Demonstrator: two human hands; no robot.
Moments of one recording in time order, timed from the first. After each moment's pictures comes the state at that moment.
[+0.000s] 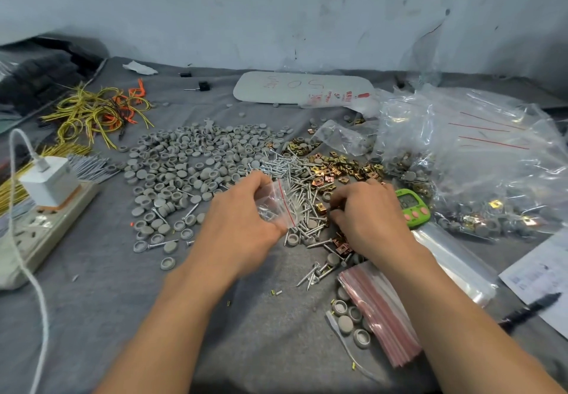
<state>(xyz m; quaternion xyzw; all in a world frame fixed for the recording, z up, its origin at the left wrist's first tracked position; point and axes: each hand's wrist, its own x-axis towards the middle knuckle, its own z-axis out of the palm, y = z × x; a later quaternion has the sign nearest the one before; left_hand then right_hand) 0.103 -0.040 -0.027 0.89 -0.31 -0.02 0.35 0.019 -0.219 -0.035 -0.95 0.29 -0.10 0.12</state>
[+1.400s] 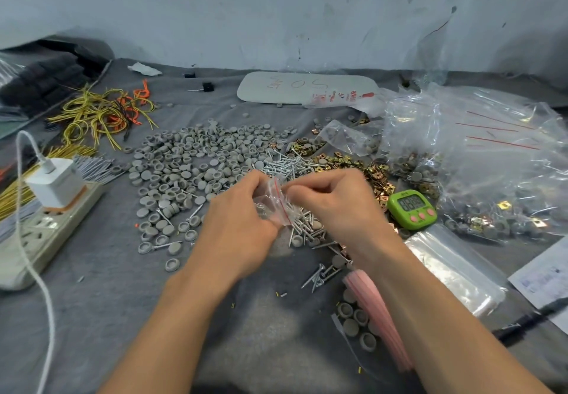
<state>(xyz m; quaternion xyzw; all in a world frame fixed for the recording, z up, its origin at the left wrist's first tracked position) 0.107 -0.037 -0.028 0.88 -0.28 0.01 0.38 0.033 -0.184 -0.023 -0.80 0.20 -0.19 0.53</state>
